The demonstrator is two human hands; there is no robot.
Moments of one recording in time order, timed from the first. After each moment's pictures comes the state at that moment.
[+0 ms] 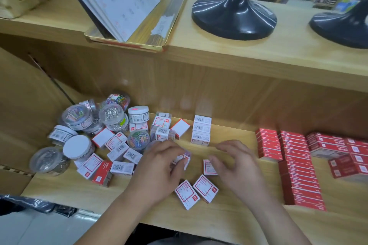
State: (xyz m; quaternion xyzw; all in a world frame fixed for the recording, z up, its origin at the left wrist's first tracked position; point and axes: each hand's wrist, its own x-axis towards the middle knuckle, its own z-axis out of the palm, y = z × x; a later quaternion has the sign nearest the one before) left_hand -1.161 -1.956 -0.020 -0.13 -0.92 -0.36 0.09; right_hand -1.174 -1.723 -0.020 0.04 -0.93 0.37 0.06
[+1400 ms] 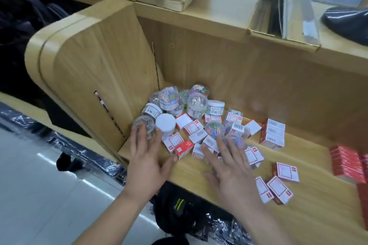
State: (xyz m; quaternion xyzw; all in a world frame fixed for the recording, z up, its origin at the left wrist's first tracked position) left_hand -1.076 -2.139 -0.062 0.10 -0.95 -0.22 0.19; right_hand -1.125 -1.897 -0.047 0.28 -0.95 0.11 0.06
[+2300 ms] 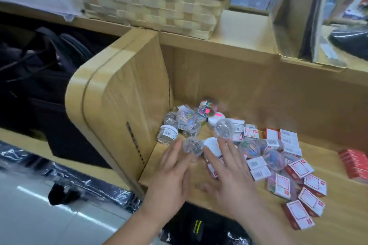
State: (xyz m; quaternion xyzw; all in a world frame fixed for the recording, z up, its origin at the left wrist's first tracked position) left_hand -1.089 -2.177 -0.035 -0.10 -0.93 -0.33 0.14; right_hand -1.128 -1.980 -0.032 0.23 -0.96 0.15 0.07
